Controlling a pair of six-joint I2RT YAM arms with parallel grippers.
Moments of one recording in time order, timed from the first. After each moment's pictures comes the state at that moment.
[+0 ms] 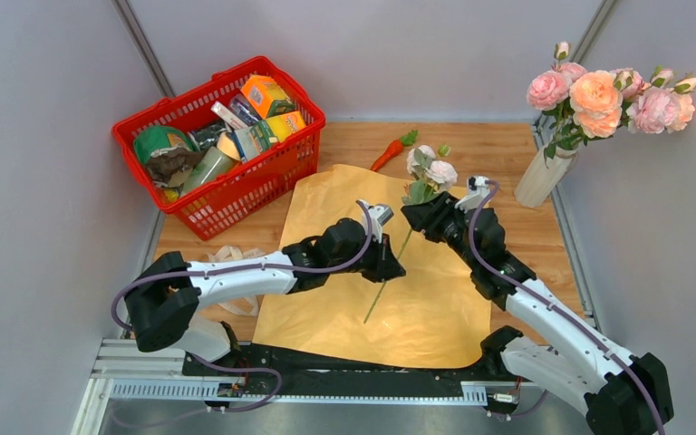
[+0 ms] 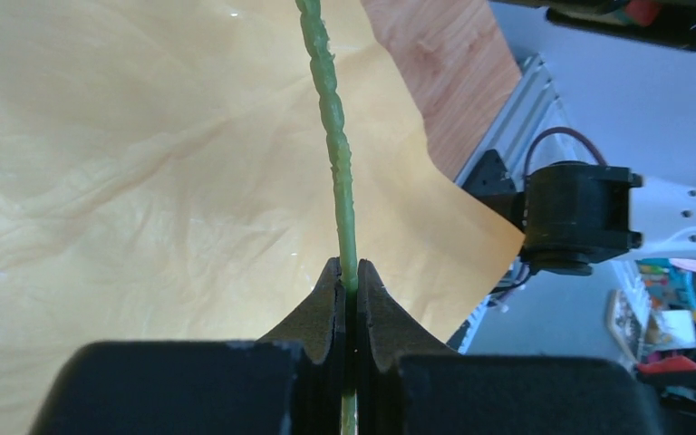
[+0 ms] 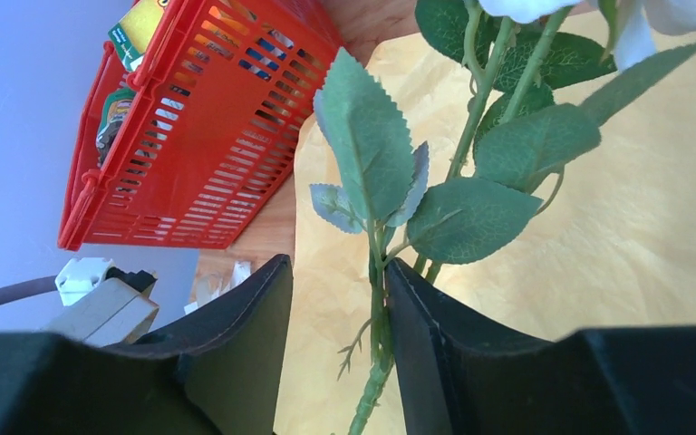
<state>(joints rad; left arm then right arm) -1.05 1.45 0.85 0.18 0.20 -0.71 0.55 0.88 0.57 0.12 0.06 0.85</state>
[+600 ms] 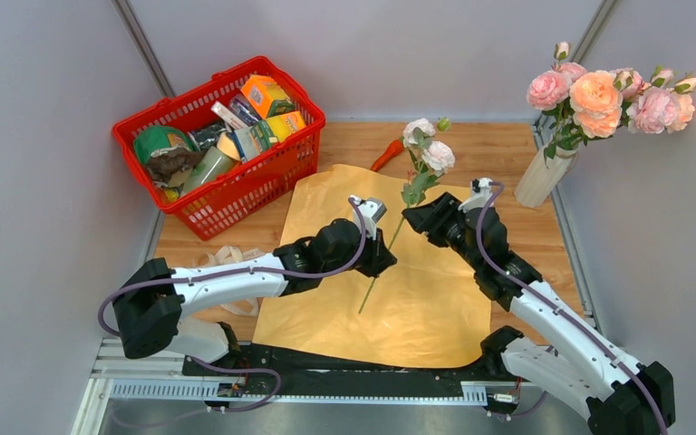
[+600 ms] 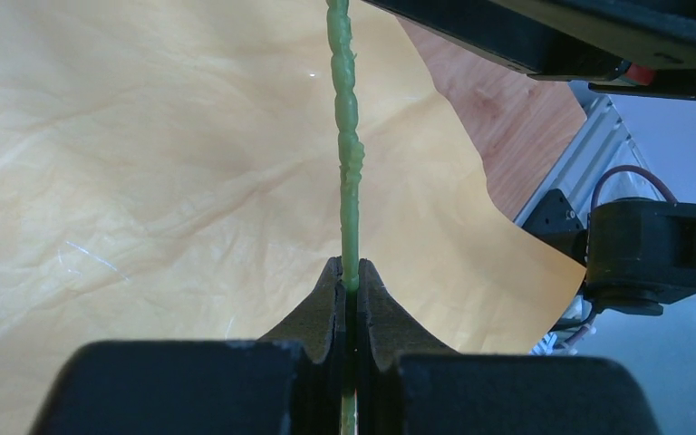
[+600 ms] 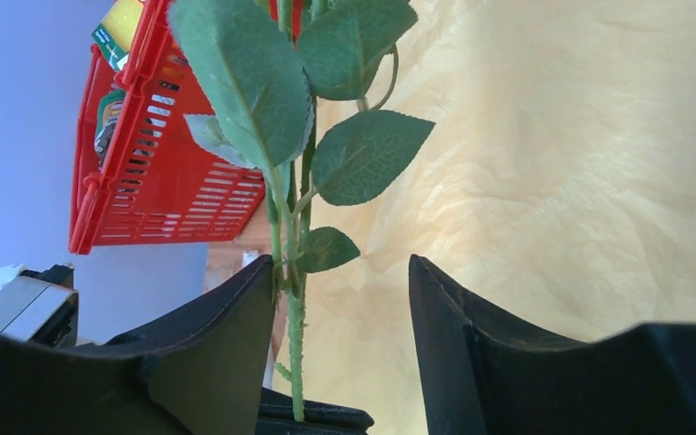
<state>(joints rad) -1.07 1.38 0.85 0.11 -0.02 -0.58 0.55 0.84 0.61 -0.05 0.06 0.93</state>
